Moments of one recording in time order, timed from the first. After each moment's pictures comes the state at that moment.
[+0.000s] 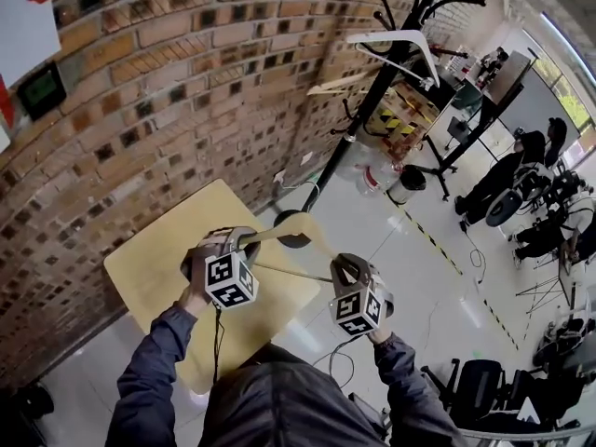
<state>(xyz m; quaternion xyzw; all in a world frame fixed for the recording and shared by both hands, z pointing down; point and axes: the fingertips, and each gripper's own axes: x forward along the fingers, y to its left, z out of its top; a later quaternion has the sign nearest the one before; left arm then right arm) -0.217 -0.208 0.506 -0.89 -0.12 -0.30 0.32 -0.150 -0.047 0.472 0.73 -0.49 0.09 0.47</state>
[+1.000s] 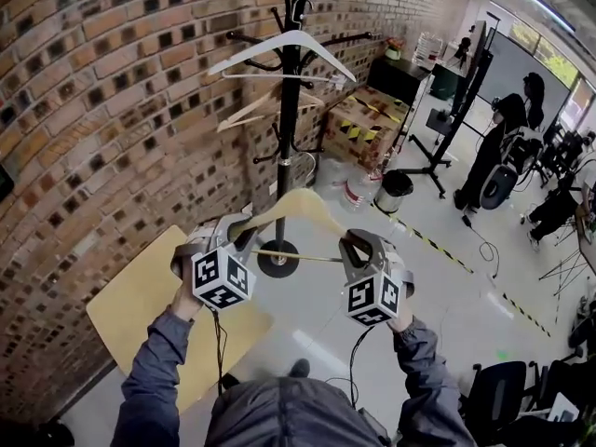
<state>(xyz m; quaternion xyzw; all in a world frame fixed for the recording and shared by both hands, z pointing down) -0.027 -0.080 0.364 -0.88 -0.07 -0.23 0.40 0.041 0.085 0.346 0.77 -0.45 -0.02 0.45</state>
